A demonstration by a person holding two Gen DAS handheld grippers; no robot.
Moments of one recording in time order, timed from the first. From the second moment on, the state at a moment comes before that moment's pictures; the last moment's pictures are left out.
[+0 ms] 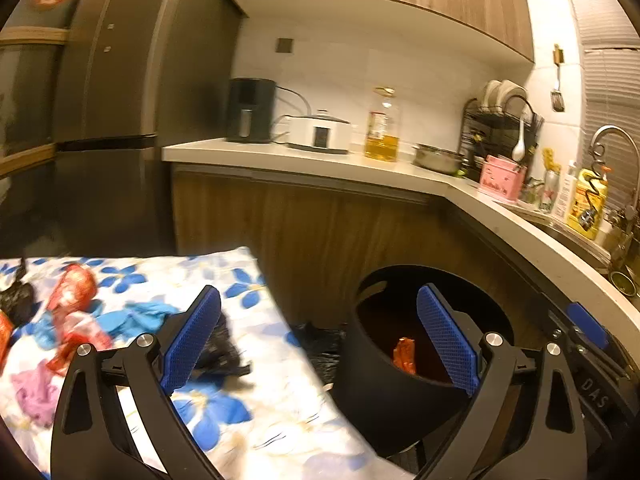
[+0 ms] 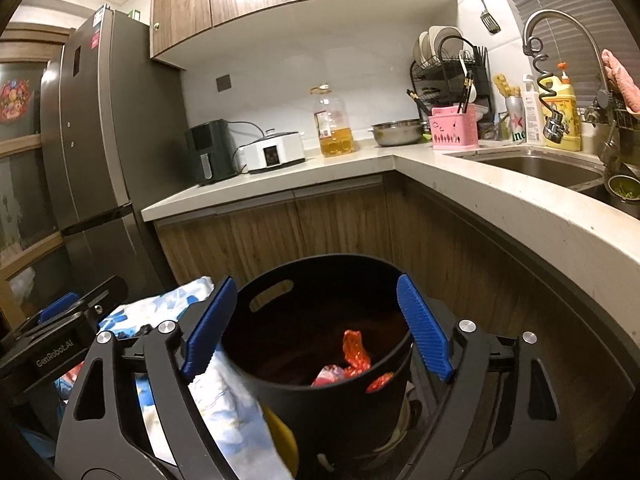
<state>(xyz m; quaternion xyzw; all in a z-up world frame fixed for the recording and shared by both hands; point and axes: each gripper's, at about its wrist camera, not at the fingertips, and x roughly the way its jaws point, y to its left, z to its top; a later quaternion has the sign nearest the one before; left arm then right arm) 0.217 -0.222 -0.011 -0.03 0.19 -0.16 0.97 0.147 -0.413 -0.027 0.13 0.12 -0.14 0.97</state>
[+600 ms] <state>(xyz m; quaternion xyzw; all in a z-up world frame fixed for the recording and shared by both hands) 0.163 -0.157 -0.005 -0.04 0.17 -0.10 0.98 0.102 -0.352 -0.008 0.11 0.11 -0.13 0.98</state>
